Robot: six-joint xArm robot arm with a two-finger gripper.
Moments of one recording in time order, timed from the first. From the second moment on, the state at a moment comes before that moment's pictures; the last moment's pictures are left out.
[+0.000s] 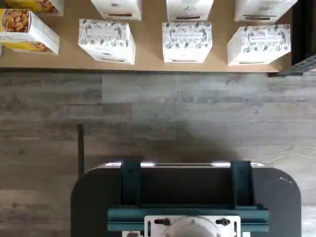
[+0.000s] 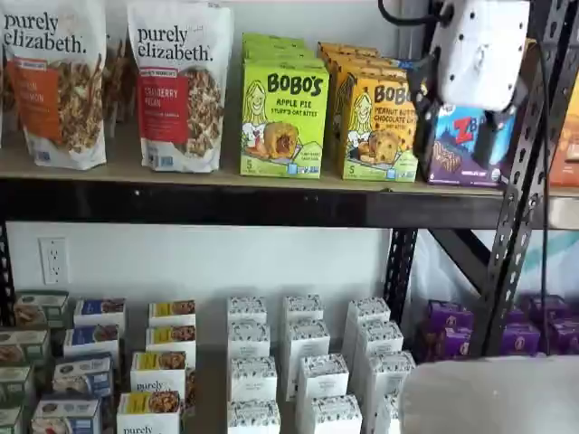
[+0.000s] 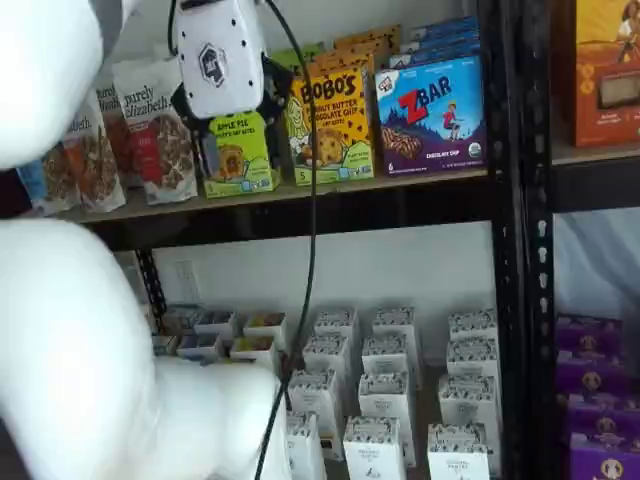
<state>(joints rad) 0.03 -0.87 -1.12 0.04 1.99 0.05</state>
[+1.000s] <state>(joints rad) 0.06 -0.89 -1.06 0.08 1.87 0.09</state>
